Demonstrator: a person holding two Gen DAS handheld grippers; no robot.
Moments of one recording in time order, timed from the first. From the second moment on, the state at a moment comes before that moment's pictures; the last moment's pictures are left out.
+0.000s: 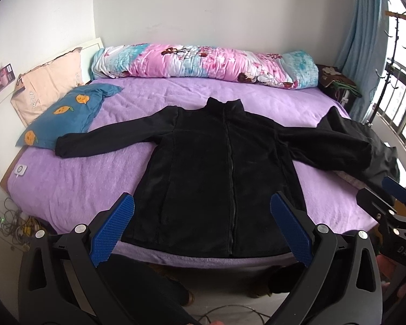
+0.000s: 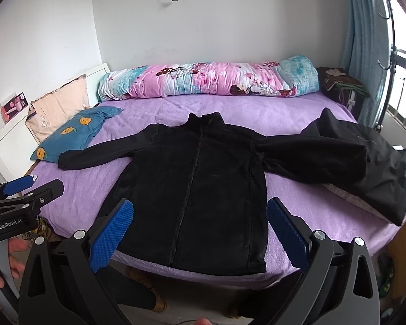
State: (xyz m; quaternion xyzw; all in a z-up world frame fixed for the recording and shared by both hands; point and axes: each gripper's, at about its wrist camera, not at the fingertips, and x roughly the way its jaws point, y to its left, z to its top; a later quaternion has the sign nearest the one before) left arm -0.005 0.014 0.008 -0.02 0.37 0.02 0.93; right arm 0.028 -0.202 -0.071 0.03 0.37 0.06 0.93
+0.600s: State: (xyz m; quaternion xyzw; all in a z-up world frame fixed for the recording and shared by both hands) left arm -0.003 0.013 0.004 -0.02 0.37 0.03 0.93; right arm 0.028 -0.204 -0.071 0.04 0.36 0.06 0.93
